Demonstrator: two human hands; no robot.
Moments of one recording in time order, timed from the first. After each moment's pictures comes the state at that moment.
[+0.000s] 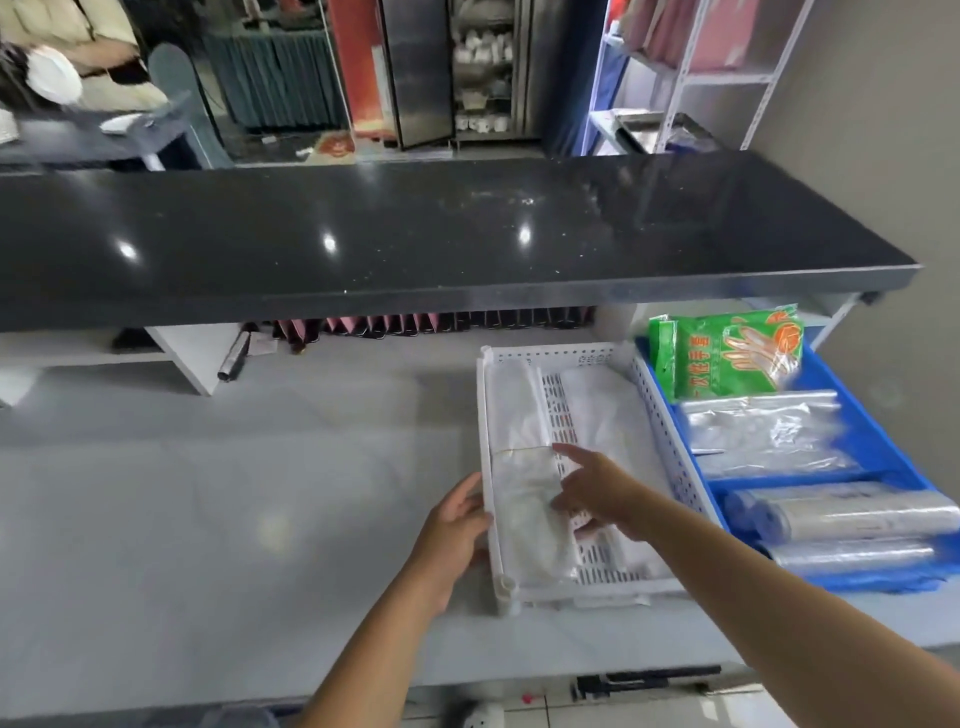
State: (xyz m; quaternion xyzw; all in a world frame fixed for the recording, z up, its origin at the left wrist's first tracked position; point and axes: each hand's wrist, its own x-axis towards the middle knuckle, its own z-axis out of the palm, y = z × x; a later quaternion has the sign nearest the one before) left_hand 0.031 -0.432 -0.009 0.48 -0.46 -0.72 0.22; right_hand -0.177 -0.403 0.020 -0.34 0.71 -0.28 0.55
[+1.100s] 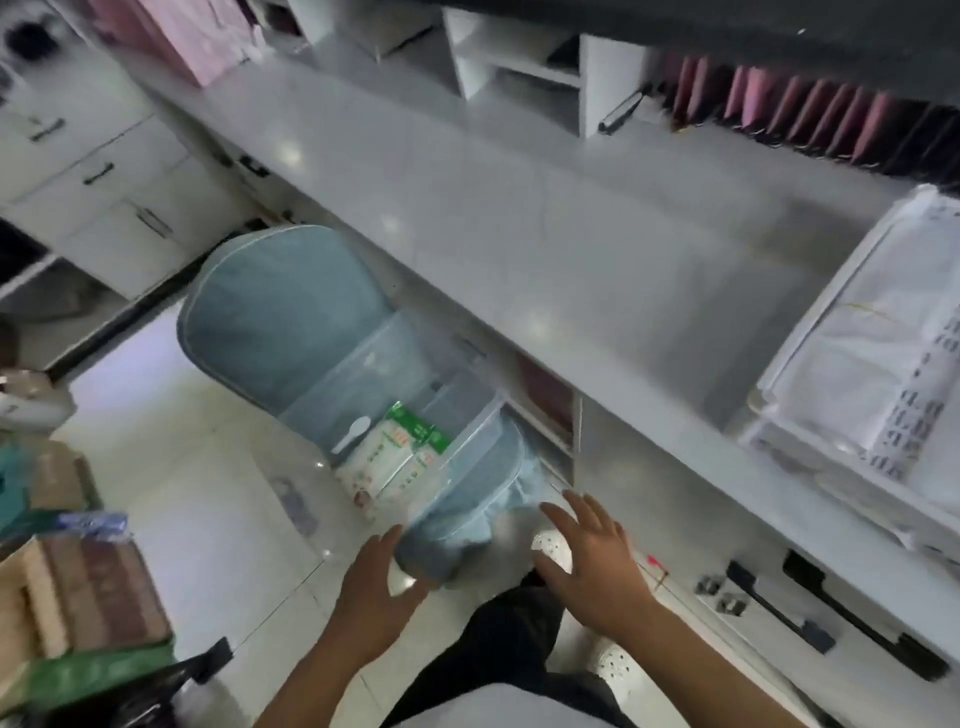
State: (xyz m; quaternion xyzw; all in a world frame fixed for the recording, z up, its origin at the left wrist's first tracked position) left_hand 0.248 -0.038 -0.078 0.85 -0.31 -0.39 0.14; right_hand 0.014 -0.184 -0.095 -0.81 0.45 0.01 0.38
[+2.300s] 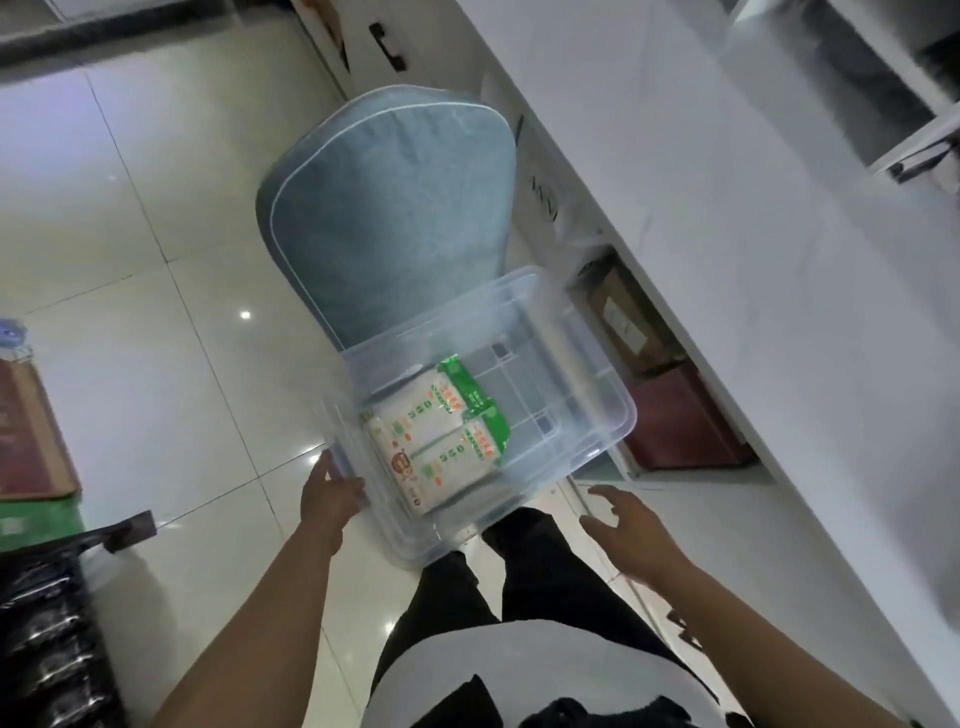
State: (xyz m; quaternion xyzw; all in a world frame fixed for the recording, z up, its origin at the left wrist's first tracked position) left_hand 0.541 -0.026 -0.238 0.75 0.18 -0.43 0.47; right_hand 0.242 -0.240 -0.123 -0.71 0.54 0.22 0.40
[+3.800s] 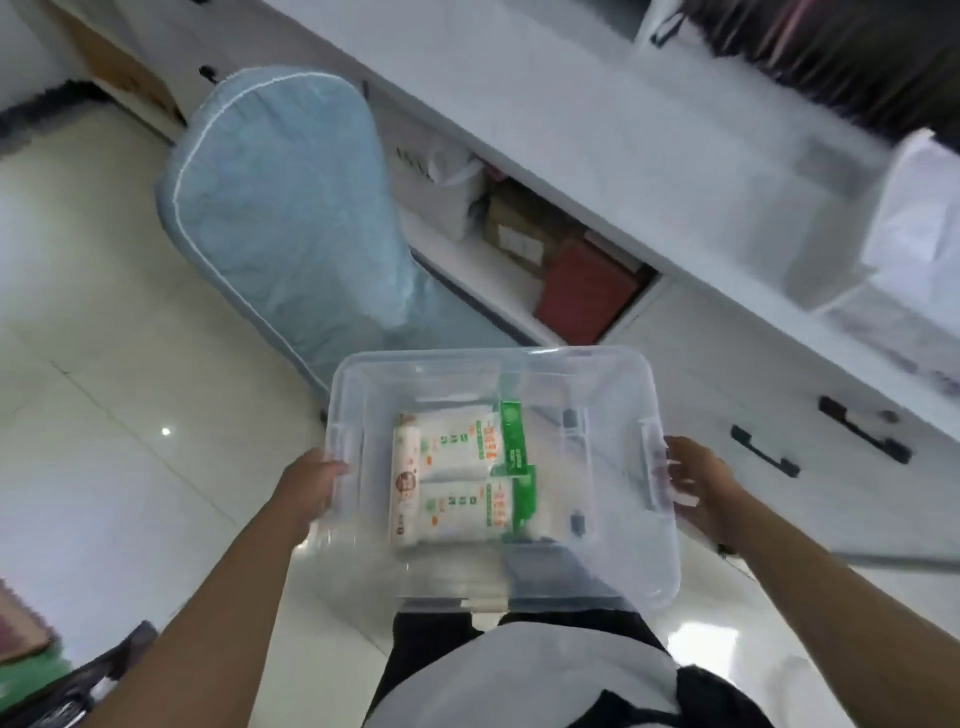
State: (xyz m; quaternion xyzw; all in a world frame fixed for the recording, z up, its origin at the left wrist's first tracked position) left_hand 0.538 0.053 -0.174 0.78 -0.09 -0.55 0.29; right_hand 0.088 -0.079 -0.113 -0.25 0.77 -0.15 0.56
